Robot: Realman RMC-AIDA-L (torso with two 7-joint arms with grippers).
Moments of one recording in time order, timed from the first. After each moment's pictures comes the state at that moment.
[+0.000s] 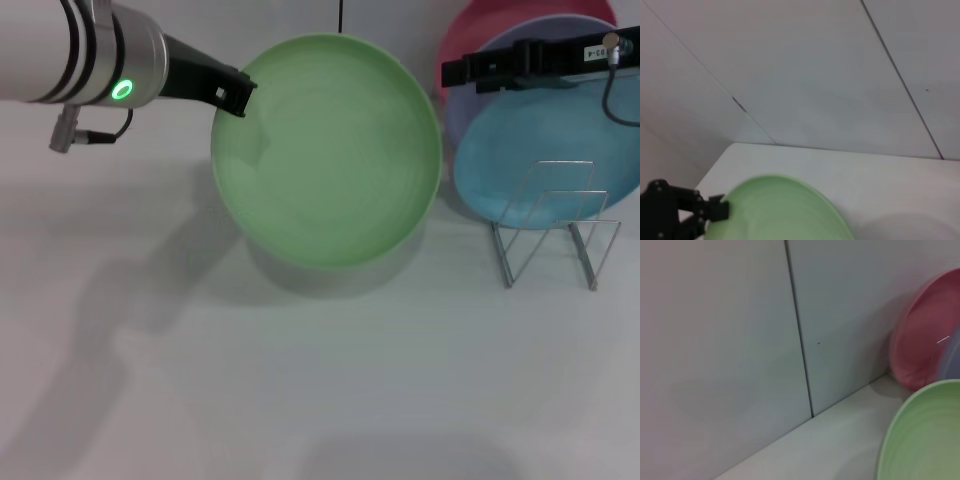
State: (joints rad) left arm -0.59 -2.06 -1.58 -1.64 2.74 -1.16 0.21; right arm 0.73 2.00 -0.77 -1.07 -2.17 -1.47 2.50
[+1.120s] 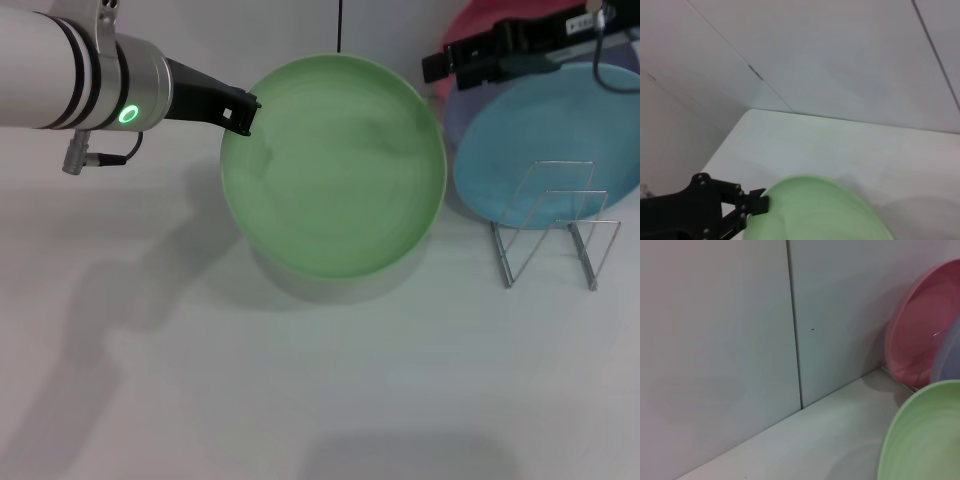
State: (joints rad) left arm -0.57 -2.07 -1.58 -1.55 2.66 -1.07 0.26; right arm 0.90 1.87 -0.81 -0.85 -2.18 -1.53 2.53
